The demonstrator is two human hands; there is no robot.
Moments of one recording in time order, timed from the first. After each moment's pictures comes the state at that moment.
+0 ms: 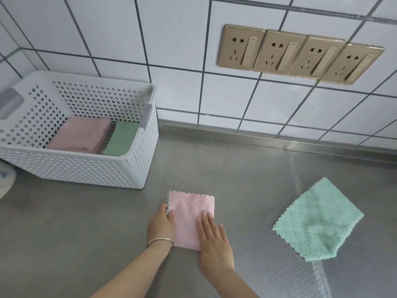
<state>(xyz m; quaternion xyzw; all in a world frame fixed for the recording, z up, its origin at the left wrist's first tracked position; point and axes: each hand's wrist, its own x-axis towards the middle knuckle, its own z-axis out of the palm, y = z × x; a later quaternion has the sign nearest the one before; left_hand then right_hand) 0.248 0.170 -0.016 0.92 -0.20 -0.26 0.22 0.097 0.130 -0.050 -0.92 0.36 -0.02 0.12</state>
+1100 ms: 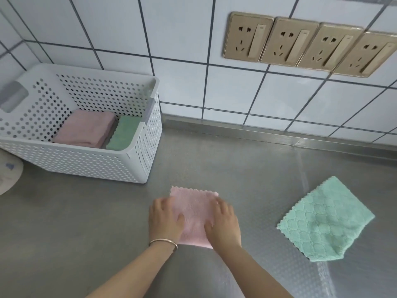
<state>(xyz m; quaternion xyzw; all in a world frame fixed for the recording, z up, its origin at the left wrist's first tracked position) 0.245 0.172 -0.034 0.92 -0.32 -0.13 0.21 0.114 0.089 -0.013 -0.87 0.44 -0.01 0.22</state>
